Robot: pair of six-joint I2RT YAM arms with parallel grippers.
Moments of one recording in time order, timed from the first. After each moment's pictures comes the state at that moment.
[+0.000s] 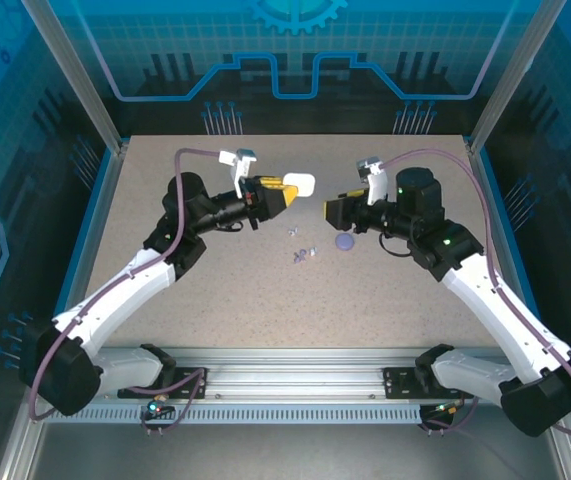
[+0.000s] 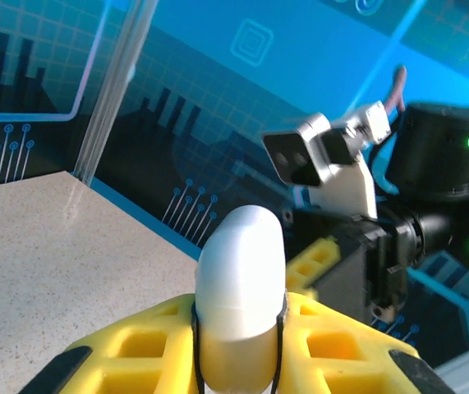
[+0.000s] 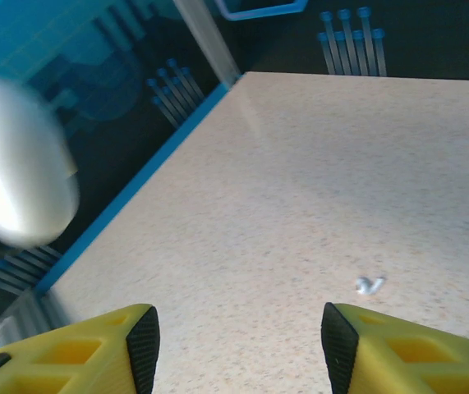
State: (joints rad) left arm -0.45 1.23 0.97 0.37 0.67 -0.56; right arm 0.44 1.09 1.11 -0.40 -0.44 0.32
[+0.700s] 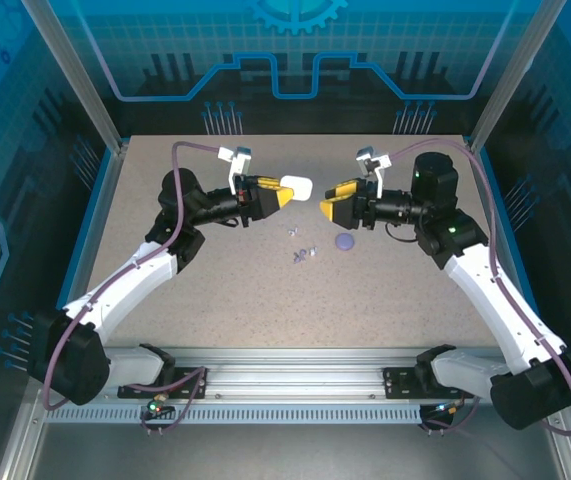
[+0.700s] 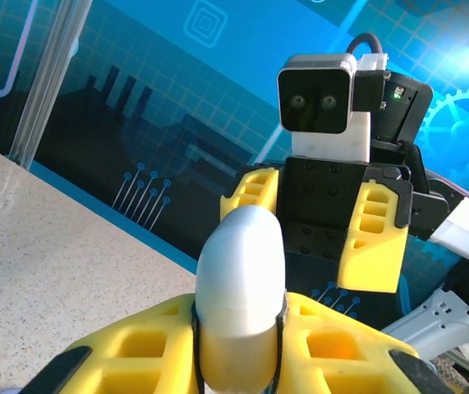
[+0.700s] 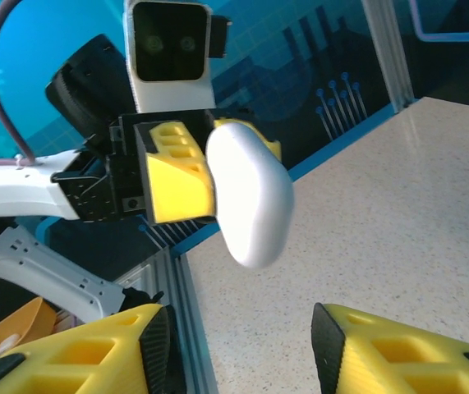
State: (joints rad) left arm -0.40 1.28 0.96 0.49 0.89 -0.65; right arm 0.35 1.15 1.15 -0.24 -0.95 0.29
